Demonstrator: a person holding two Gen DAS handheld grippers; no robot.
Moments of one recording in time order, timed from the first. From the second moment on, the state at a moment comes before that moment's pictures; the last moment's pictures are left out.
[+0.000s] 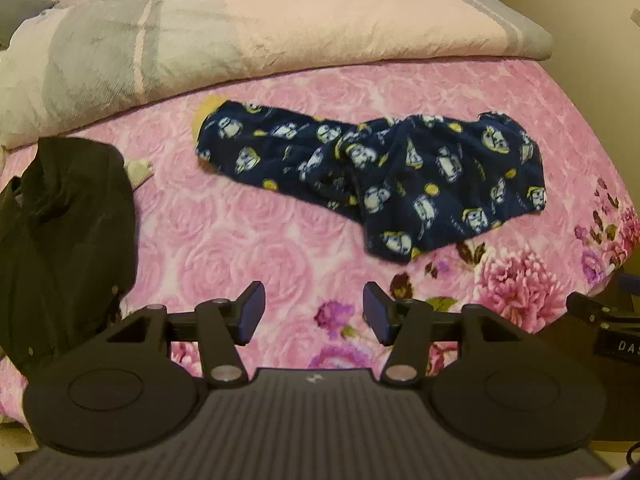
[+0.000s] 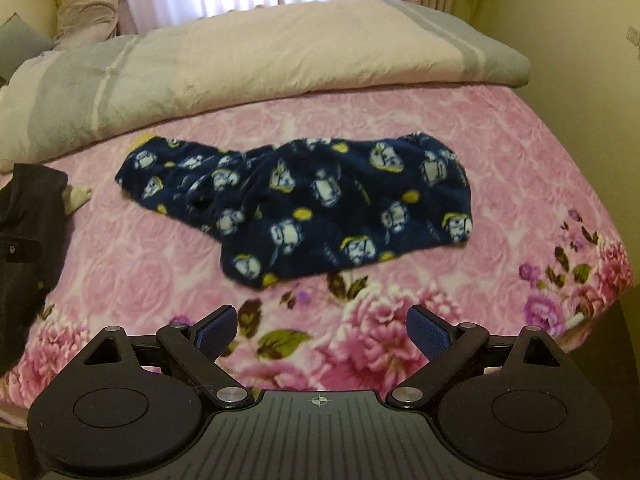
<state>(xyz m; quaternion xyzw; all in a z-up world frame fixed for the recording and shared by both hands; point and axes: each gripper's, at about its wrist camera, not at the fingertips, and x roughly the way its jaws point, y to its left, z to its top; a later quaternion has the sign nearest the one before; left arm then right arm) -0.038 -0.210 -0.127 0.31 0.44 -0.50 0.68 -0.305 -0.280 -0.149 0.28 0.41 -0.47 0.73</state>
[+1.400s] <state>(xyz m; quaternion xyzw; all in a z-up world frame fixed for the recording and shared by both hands) -0.167 -0.242 -0.138 0.20 0.50 -0.30 0.79 -0.402 -0.448 -0.171 0.17 0.48 -0.30 0.81</state>
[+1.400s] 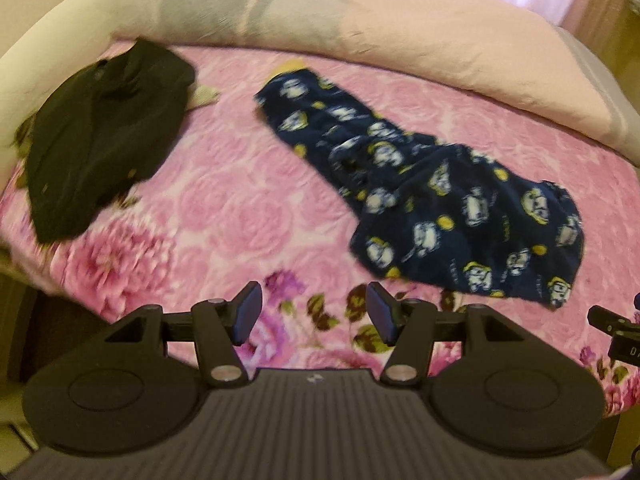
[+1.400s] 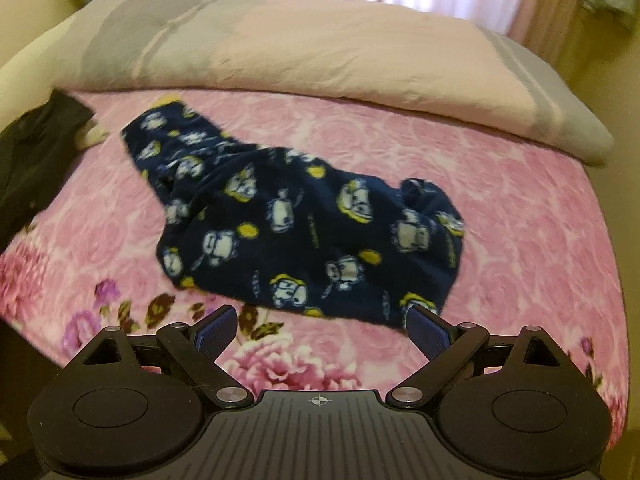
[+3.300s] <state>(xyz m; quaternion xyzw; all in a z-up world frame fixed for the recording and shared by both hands) 0.016 -0.281 -0.385 0.25 0.60 -0.33 0.68 -0.191 -0.392 -0.395 -0.01 0.53 -0.16 0.83</state>
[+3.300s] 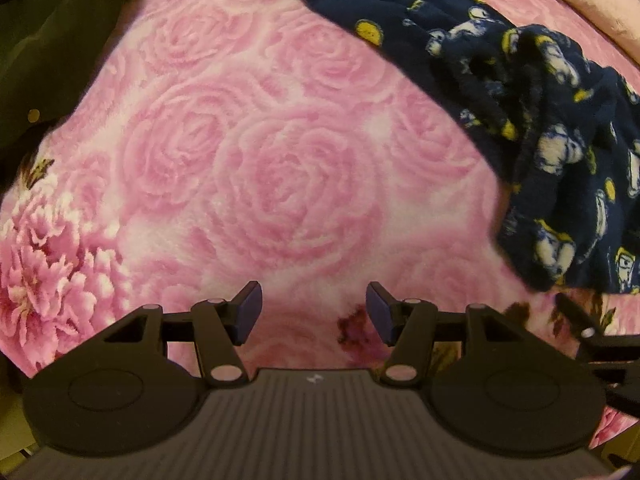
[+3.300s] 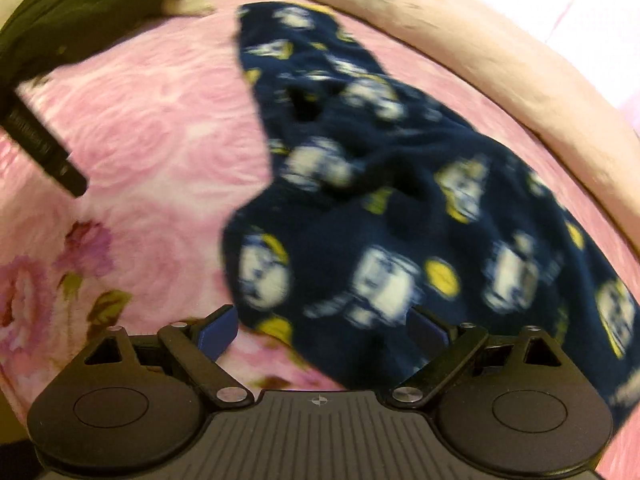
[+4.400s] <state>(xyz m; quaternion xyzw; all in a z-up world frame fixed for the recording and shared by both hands) -0.162 -0.389 -0.361 0.25 0.55 -0.43 0.67 -0.541 -0.845 -0.187 0.51 0.02 -0.54 0.67</state>
